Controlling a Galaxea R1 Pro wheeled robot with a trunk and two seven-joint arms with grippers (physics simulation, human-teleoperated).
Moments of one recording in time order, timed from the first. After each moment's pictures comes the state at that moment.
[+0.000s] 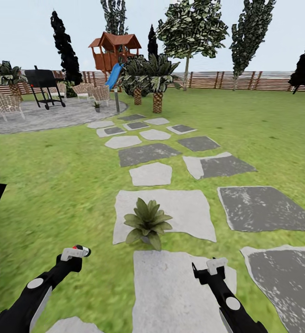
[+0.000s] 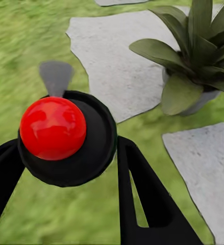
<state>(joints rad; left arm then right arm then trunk) -0.40 0.20 0.12 -0.81 -0.02 -0.02 -0.36 -0.37 -0.03 0.04 -0.67 0.16 -0.25 0.01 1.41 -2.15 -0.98</state>
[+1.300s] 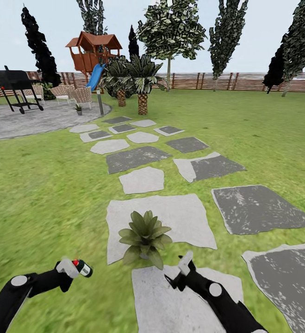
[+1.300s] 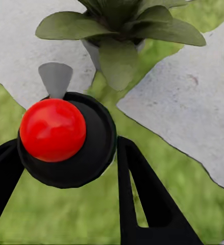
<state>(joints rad) -0.41 0.33 0.11 -0.80 -0.28 -0.02 -0.87 -0.44 -0.02 0.27 -0.69 0.31 -0.19 0.38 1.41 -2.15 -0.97</state>
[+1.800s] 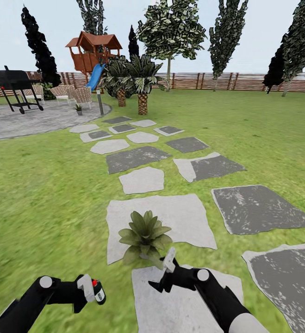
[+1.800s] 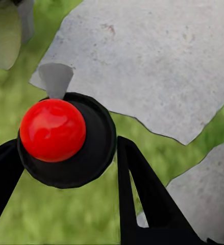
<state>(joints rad) -0.41 0.25 -0.05 -0.81 -0.49 0.01 -1.02 -0.52 0.04 0.28 -0.69 0.31 -0.10 0.69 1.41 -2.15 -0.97</state>
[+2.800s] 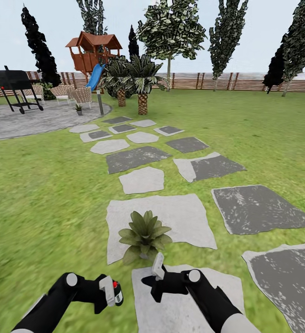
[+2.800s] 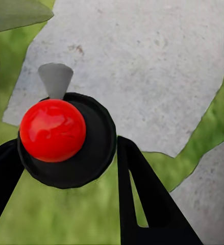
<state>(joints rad) -0.42 0.12 -0.11 -0.85 -0.64 0.02 -1.02 -0.52 0.09 0.32 -0.69 0.31 -0.09 0.83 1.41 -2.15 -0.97</state>
